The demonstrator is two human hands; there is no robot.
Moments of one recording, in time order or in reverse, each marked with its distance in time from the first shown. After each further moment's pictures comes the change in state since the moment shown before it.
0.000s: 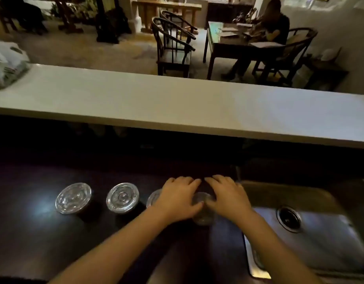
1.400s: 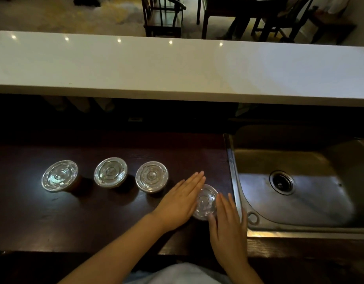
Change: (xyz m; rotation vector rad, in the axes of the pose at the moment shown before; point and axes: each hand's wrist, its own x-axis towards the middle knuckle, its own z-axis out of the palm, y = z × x) left_hand -0.041 0.028 0.080 -0.185 -0.033 0.217; right_hand -0.120 -0.007 0.117 0.263 0.396 0.224
